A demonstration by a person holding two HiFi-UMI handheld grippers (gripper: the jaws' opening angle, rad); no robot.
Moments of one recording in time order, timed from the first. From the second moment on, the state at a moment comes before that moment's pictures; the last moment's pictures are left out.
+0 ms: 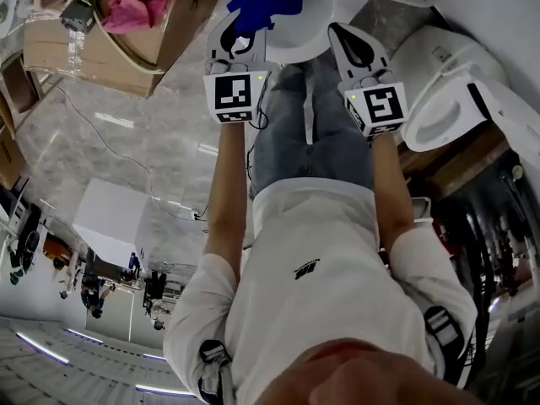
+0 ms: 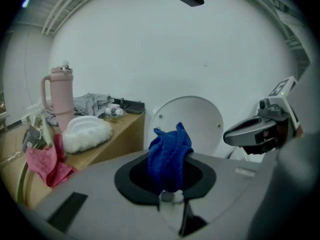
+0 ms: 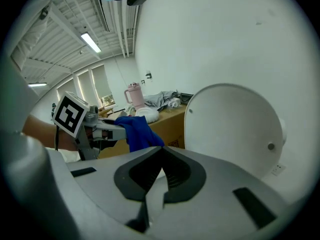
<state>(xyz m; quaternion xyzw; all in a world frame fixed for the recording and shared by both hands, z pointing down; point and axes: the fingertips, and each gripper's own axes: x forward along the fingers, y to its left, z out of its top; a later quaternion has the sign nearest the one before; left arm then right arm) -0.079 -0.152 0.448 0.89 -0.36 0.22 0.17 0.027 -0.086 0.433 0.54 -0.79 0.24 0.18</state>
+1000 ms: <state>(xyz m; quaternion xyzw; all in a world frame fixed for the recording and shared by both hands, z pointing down) -0.022 -0.221 0.651 0.87 -0.36 0.28 0.20 0.070 -0.137 0.611 0.50 -0.79 0.29 0.20</state>
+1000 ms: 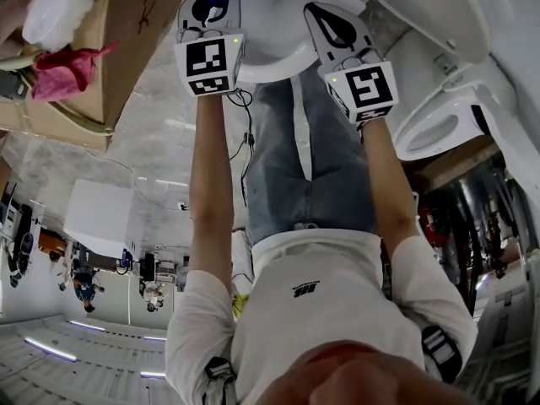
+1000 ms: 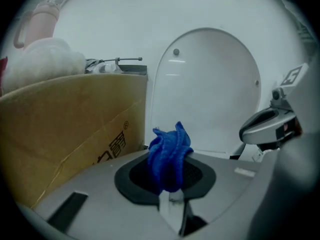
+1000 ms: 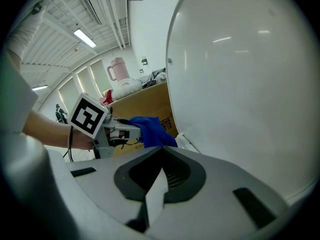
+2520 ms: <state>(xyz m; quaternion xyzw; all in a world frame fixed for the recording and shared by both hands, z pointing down) 0.060 -0.232 0.762 0.86 -0.30 0.37 0.20 0.110 -0.128 0.663 0.53 -0.76 0.32 0.19</state>
